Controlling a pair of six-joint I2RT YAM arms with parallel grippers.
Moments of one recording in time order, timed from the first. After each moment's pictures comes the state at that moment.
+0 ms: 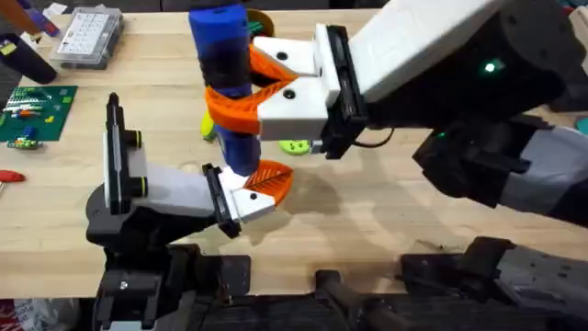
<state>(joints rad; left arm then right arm) 0.02 0.00 0.01 -0.12 1.19 -0.06 0.79 1.24 0.73 0.82 -0.79 0.26</state>
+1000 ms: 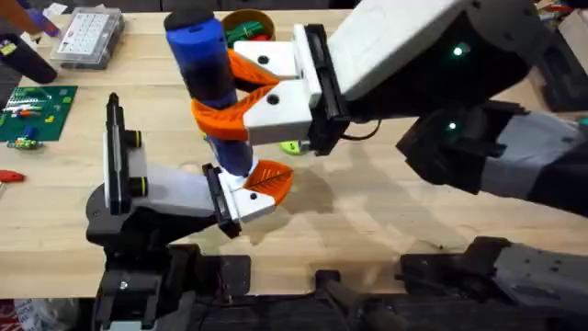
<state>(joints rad) 0.02 0.00 0.01 -0.12 1.19 -0.06 0.80 1.33 0.78 0.83 -0.89 0.20</state>
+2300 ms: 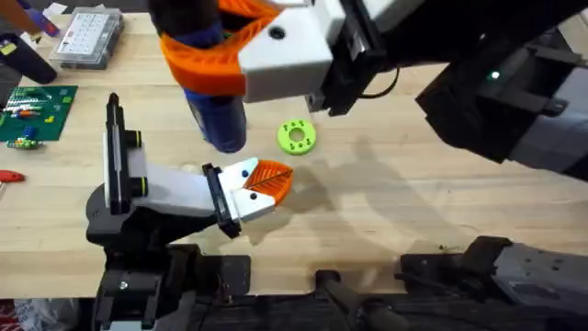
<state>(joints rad) 0.02 0.00 0.01 -0.12 1.19 -0.06 0.75 1.33 0.99 0.72 -1.02 0.23</state>
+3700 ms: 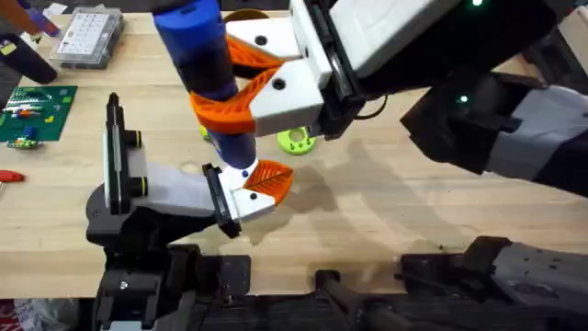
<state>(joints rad) 0.02 0.00 0.01 -0.12 1.19 -0.06 0.75 1.35 0.89 0.77 -1.05 0.18</state>
